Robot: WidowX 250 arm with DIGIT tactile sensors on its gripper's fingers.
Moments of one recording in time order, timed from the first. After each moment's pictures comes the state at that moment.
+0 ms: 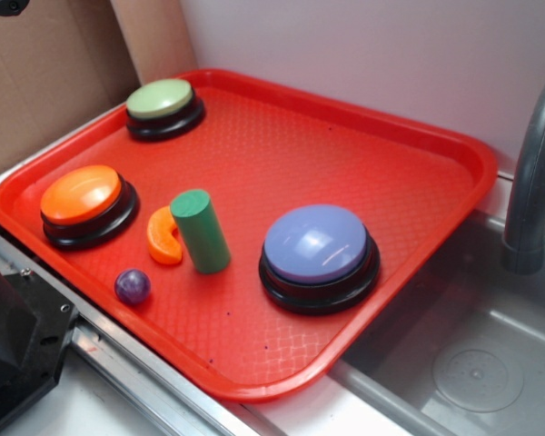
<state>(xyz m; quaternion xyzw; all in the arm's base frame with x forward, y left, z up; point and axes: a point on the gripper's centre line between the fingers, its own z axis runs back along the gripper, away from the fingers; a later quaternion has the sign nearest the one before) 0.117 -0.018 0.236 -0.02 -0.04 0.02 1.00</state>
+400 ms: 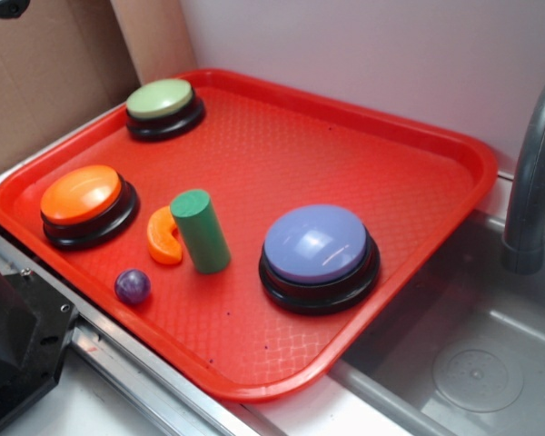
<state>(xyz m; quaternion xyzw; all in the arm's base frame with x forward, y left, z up) 0.115 -0.018 0.232 -0.02 -0.04 0.02 1.00</state>
